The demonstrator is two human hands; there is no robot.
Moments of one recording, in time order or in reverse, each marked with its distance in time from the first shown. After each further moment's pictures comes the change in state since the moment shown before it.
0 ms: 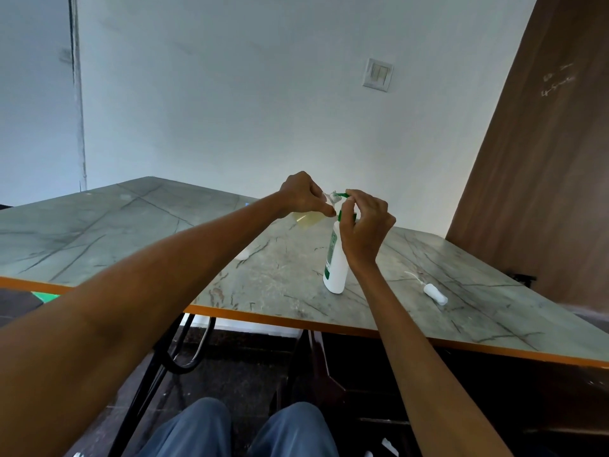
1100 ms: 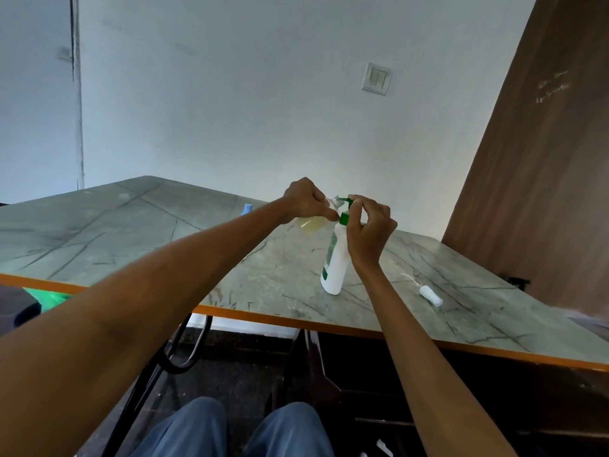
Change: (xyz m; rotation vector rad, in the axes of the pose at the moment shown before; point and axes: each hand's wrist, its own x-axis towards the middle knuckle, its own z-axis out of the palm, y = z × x) left_hand 0.001 -0.002 0.008 -0.012 -0.012 -0.011; right_hand 0.002 0.008 -0.007 0.113 -0.017 0.079
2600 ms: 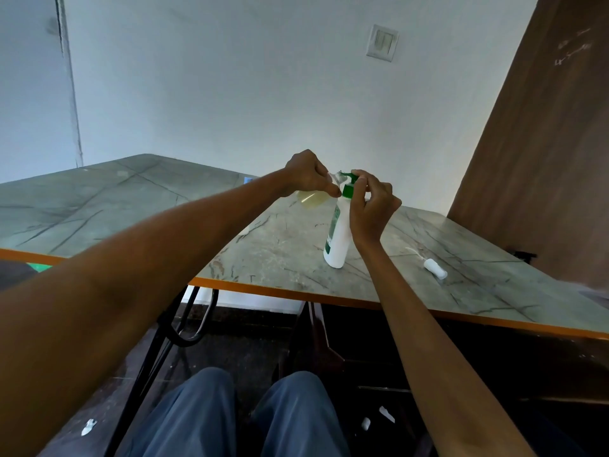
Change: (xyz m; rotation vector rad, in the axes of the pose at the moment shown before) left_hand 0.003 -0.004 0.003 0.050 -0.043 0.026; right_hand -0.009 0.006 0.001 -0.016 0.033 0.038
